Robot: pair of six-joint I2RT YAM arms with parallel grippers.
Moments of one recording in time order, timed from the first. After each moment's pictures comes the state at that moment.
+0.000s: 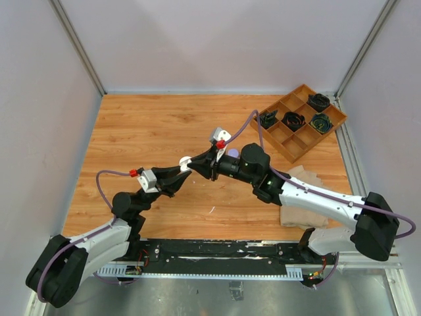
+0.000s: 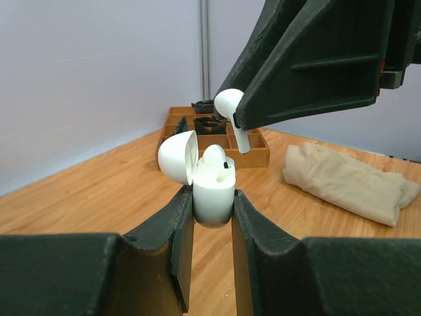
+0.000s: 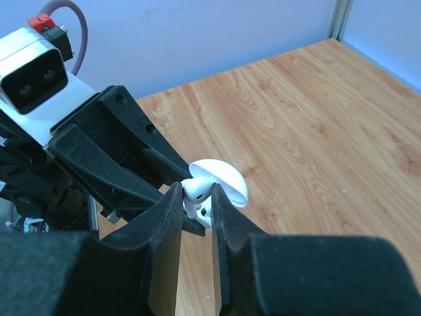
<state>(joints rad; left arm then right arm) -0.47 0.88 0.01 1.31 0.43 -0.16 0.98 1.29 0.89 0.39 -0.23 0.10</state>
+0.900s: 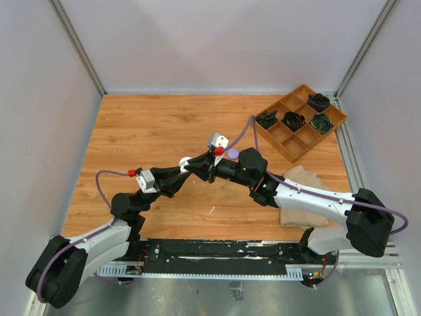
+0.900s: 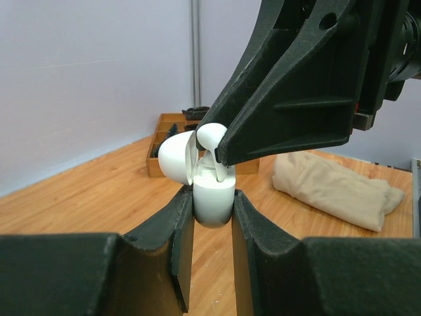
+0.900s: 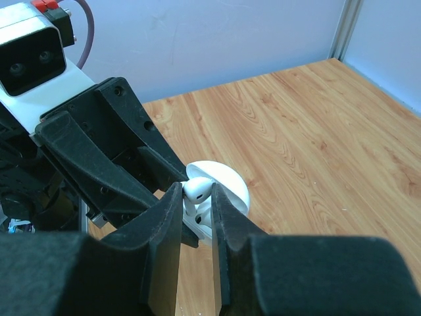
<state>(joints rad) -0.47 0.87 0.01 1.34 0.45 -0.20 1.00 1.34 0.83 0.57 -0.25 0.05</state>
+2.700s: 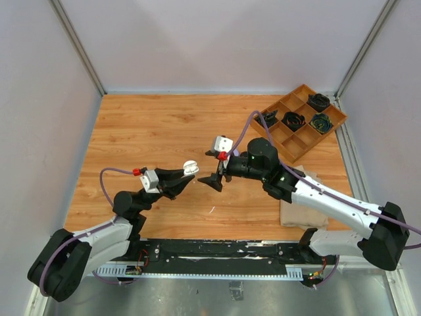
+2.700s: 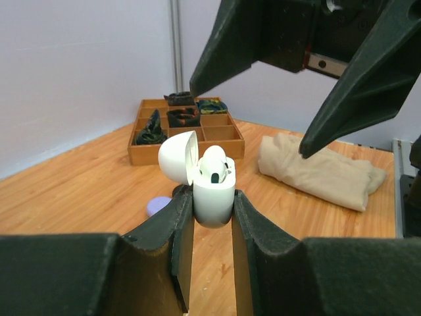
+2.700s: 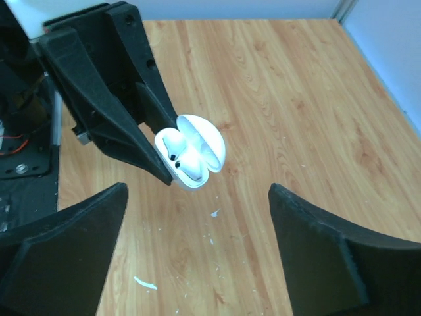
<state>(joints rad) -0.47 0.93 0.01 1.36 0.50 -0.21 0.93 1.19 0.89 0.14 -0.36 -0.22</state>
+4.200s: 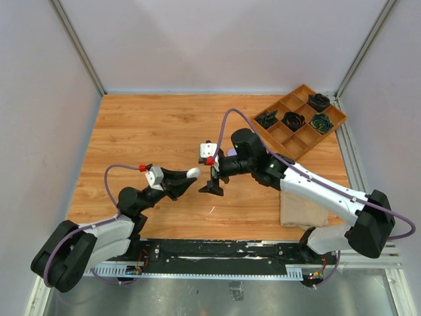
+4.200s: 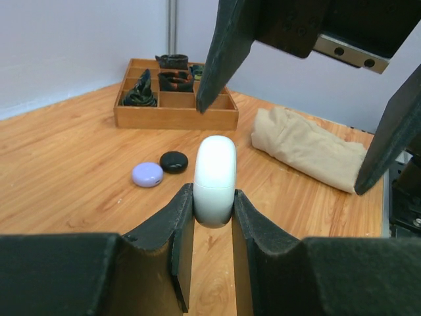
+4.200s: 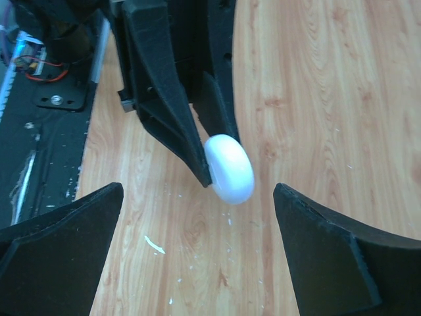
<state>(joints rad) -0.47 1.02 0.01 1.33 0.52 -0.25 0.89 1.35 1.09 -0.20 -0.64 -0.46</state>
